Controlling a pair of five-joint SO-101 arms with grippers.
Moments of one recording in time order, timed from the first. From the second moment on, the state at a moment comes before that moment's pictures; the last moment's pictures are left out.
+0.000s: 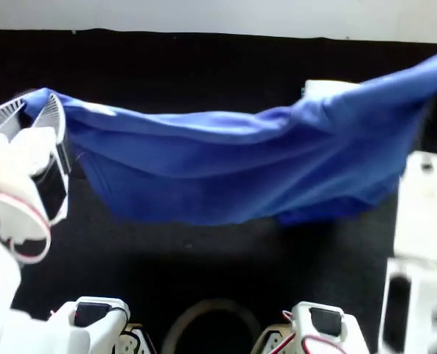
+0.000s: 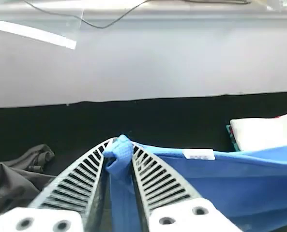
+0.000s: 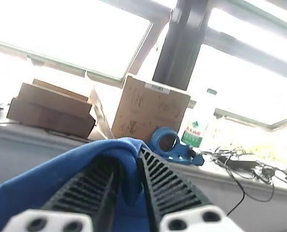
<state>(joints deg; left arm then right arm) -3.7 -28.4 -55.6 101.3 -0.4 4.6 -38.8 -50.3 76.2 18.1</state>
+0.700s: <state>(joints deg) -10.7 -40.4 -52.2 101.3 -1.5 4.6 -39.0 -65.6 83.6 13.4</state>
